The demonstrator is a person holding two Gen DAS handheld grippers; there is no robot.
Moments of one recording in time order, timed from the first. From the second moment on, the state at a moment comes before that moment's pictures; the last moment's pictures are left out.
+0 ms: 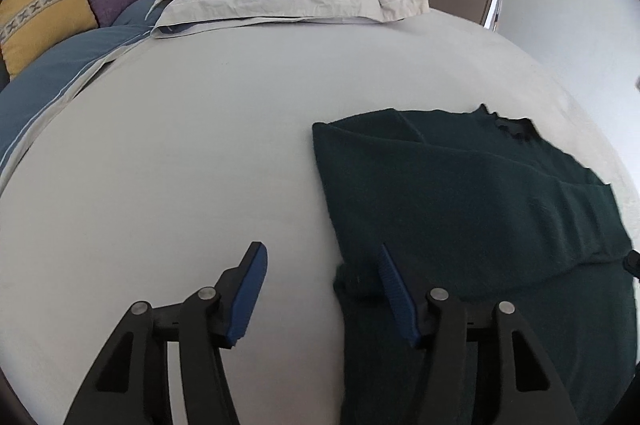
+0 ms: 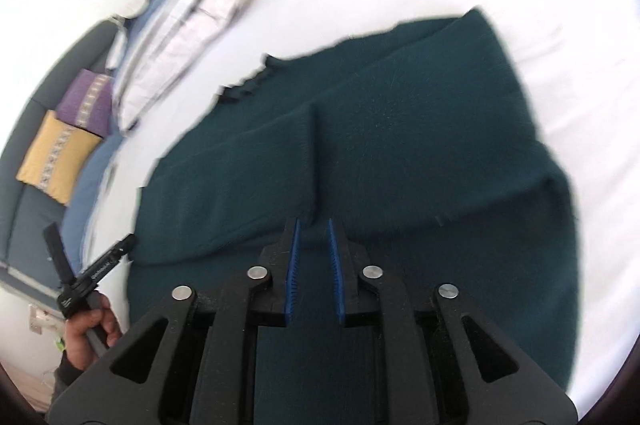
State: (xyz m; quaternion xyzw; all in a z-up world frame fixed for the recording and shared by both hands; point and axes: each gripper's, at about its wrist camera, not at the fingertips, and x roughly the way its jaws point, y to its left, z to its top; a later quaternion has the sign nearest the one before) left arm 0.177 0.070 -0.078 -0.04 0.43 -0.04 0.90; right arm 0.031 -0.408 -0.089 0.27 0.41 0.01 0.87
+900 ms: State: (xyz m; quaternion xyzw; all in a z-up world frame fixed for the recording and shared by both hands) left arm -0.060 0.109 -0.124 -0.18 0.56 -0.13 0.80; right arm -0.245 -0.436 -0.111 0.33 0.44 0.04 0.84
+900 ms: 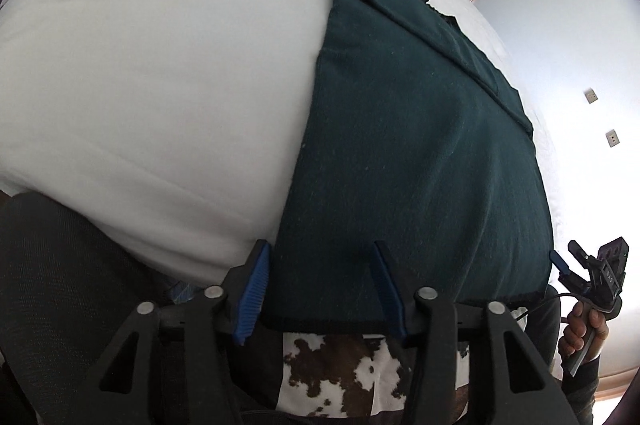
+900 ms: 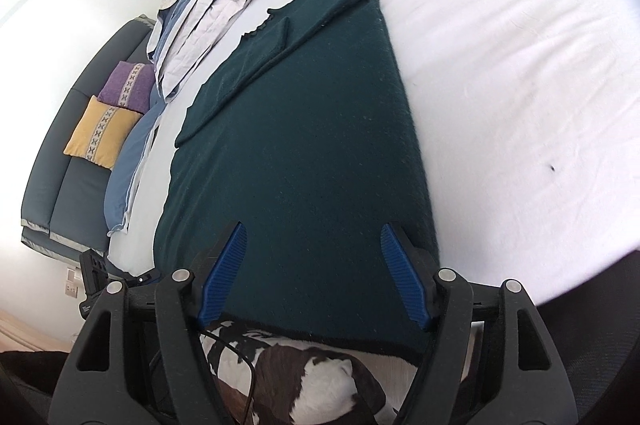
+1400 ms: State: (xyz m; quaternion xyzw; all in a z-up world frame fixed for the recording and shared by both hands) left arm -0.064 0.118 -0.137 -0.22 0.57 -0.14 0.78; right arm -0.262 -0.457 -0.109 0.31 0.50 0.00 0.81
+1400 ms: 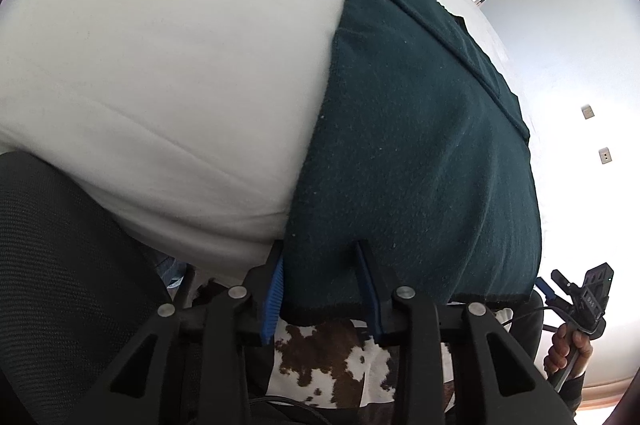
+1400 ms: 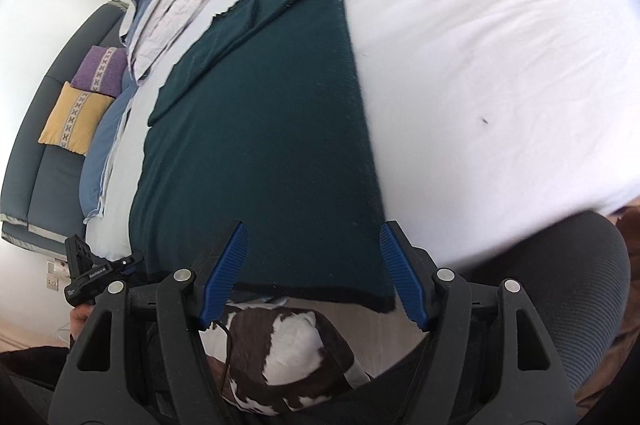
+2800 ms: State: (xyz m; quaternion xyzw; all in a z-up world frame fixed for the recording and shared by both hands) left arm -0.087 0.124 -0.082 -0.24 0.51 -0.16 0.81; right arm -0.298 -0.472 -0.081 0.37 0.45 0.02 0.81
